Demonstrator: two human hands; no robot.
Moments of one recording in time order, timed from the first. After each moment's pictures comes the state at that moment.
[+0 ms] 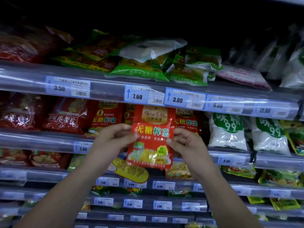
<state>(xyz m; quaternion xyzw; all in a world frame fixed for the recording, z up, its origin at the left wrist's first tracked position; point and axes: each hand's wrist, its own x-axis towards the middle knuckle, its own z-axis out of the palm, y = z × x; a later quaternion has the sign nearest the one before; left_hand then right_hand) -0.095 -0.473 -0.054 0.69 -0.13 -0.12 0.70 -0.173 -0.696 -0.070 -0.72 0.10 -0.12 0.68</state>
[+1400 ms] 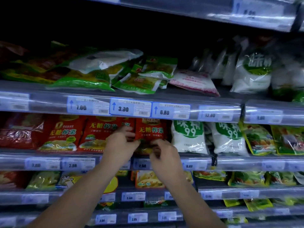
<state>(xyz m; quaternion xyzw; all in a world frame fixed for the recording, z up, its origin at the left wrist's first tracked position) -0.098 -0.618 -0.061 0.86 -0.16 -0.02 0.49 -0.193 -0.744 -0.075 -0.91 0.12 -0.20 0.34</state>
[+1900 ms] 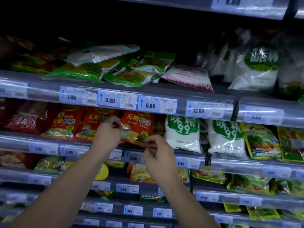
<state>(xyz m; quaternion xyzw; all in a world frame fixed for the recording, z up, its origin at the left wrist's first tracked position) -0.108 -0.625 -0.052 0.83 -0.06 0.03 0.56 -0.215 -0.764 -0.080 -0.86 0.08 -0.19 0.47</state>
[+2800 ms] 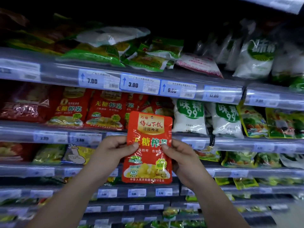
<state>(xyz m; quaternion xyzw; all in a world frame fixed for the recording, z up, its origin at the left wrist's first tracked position) -0.173 -0.544 -0.078 0.66 -0.17 -0.23 0.69 -0.264 -0.747 -0.083 -0.62 0.12 -0.04 0.78</state>
